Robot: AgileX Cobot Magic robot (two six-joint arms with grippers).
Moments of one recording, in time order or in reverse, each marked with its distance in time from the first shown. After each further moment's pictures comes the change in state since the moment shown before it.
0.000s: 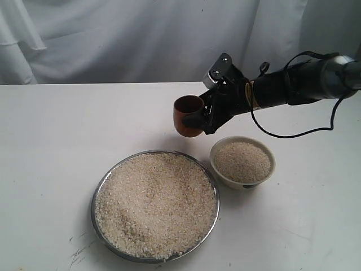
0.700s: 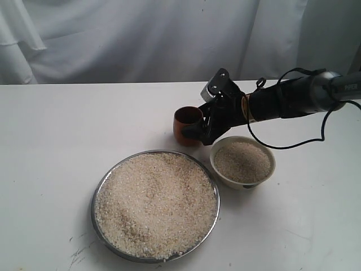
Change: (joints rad) left arm 0.000 0.000 0.000 0.000 0.000 0.000; right arm 0.000 0.084 0.002 0.089 0.011 -0.104
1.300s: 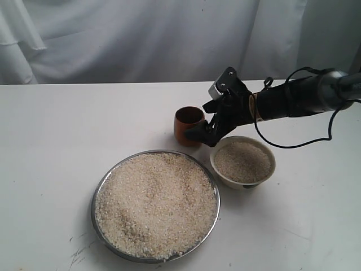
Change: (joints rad) left arm 0.000 0.000 0.000 0.000 0.000 0.000; right arm -0.035 0.000 0.002 -0.002 -0.039 0.014
